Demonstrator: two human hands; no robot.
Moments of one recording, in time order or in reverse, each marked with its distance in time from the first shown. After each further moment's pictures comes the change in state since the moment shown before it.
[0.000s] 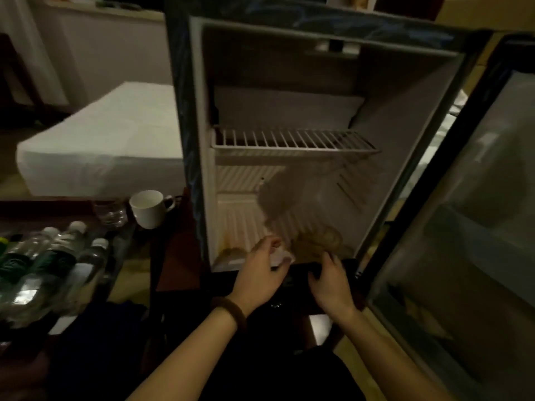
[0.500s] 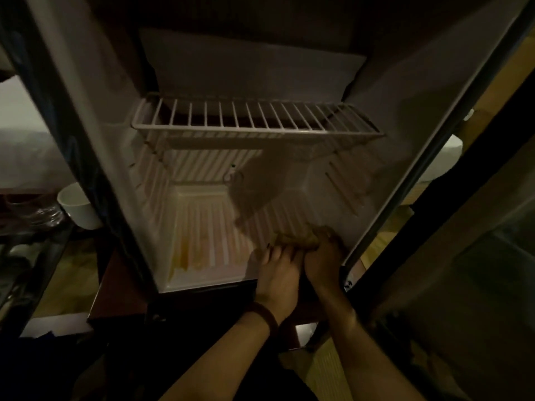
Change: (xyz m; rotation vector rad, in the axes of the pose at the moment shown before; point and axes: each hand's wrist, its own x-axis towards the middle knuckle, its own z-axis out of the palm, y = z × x) left_hand 0.074 -0.037 0.121 0.619 -0.029 0.281; right_hand 0.103 0.041 0.023 0.147 0.240 0.129
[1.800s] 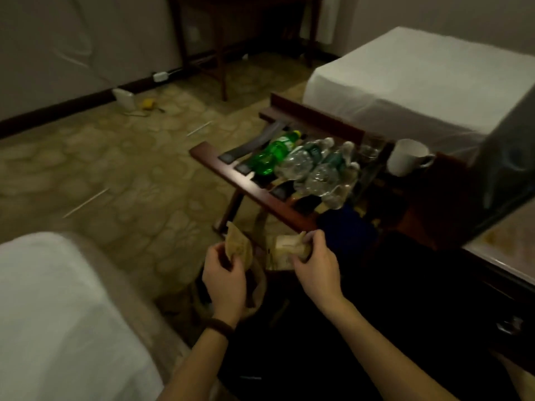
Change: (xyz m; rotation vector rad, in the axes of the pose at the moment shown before) left_hand -0.461 -0.145 -0.231 -0.382 1.165 -1.337; right_hand -0.404 -0.232 0.110 0.146 -0.911 -0.591
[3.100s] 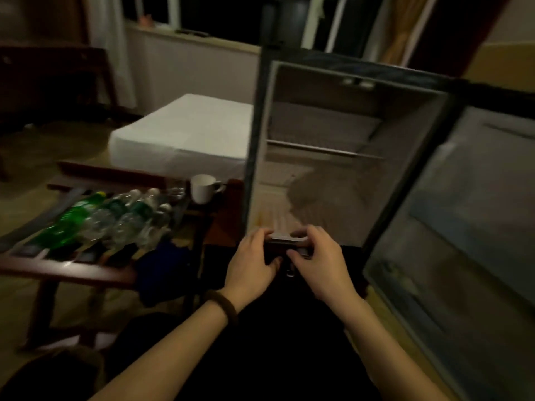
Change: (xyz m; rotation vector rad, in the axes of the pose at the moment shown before) left_hand -0.211 0.167 0.143 0.197 -1.068 0.750; right_hand -0.165 0.053 -0.267 -0.252 0.573 0.102
